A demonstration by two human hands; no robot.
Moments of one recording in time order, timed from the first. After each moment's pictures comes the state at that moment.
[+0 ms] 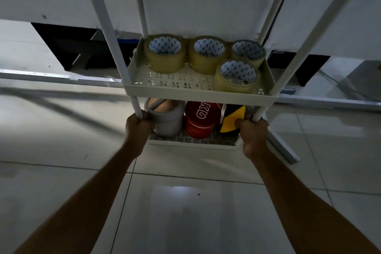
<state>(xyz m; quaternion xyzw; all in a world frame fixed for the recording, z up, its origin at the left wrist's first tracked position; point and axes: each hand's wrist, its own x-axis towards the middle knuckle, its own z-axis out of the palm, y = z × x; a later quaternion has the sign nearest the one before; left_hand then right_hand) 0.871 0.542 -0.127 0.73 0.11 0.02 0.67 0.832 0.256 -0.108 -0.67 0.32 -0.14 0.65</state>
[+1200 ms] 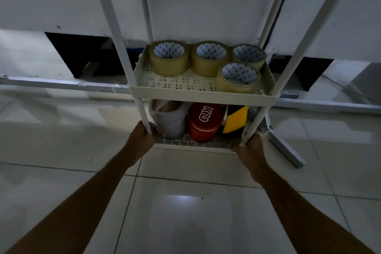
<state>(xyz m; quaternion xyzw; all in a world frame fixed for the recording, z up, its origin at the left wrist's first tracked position) 0.862 0.561 -0.143 0.79 0.06 -0.08 0.60 0.803 0.246 -0.164 -0.79 0.27 -0.02 0.54</state>
